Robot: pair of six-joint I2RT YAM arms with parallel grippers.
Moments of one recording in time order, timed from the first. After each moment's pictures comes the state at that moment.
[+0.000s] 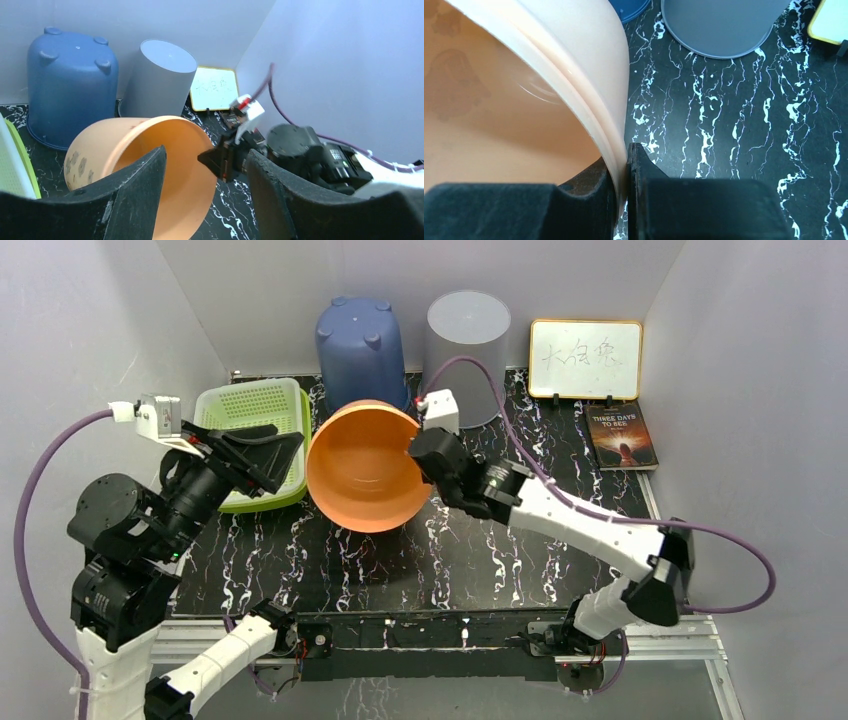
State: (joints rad) left arm -0.49 0.74 1.53 -0.69 0.04 -0.43; right arm 1.03 1.41 1.35 -0.46 0.71 0.38
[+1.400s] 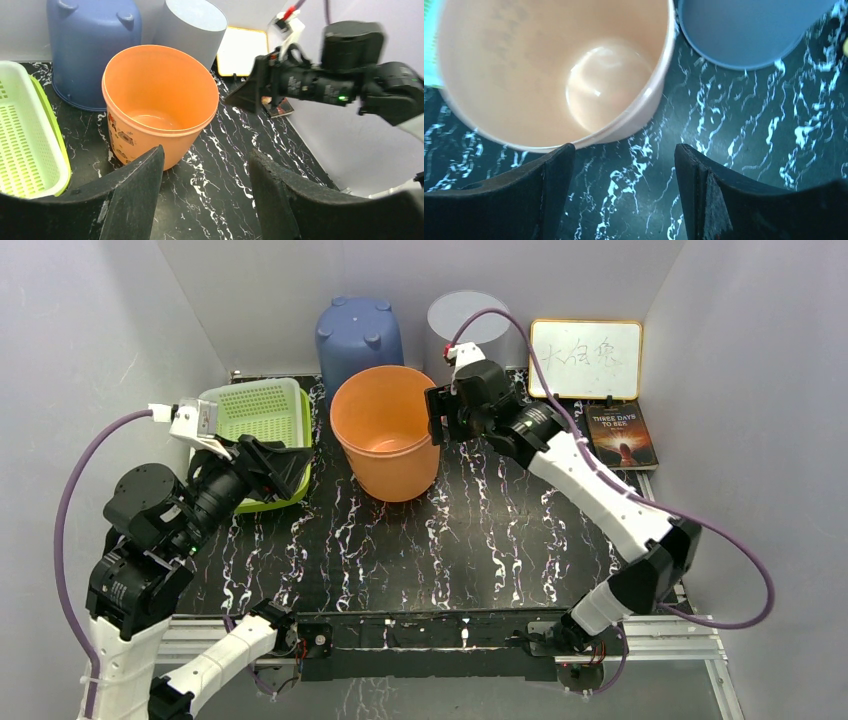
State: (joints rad) left arm -0.49 0.74 1.48 -0.80 0.01 -0.38; right arm 0.69 1.56 1.65 -0.71 0.19 0.26
